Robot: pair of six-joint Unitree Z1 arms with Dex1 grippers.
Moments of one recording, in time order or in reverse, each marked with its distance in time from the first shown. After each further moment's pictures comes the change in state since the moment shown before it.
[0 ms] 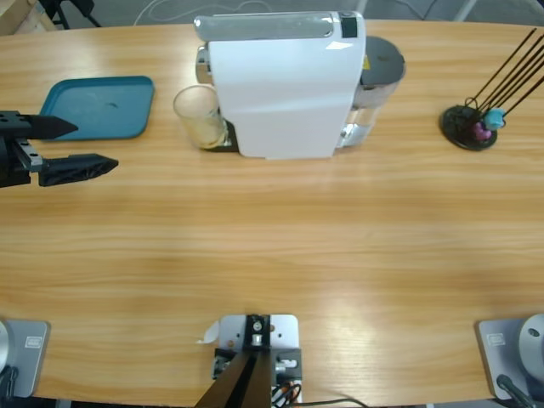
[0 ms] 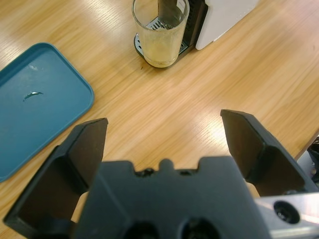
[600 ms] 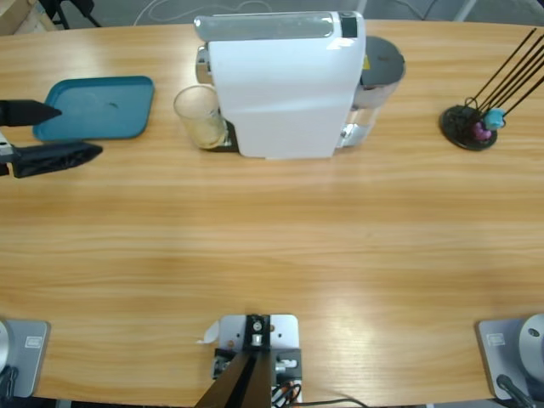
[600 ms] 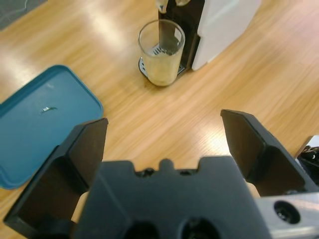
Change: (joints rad) arm 0 0.000 -0.077 -0.016 -0.001 0.000 0.000; arm 1 0.000 -0.254 0.340 0.011 -0.035 -0.013
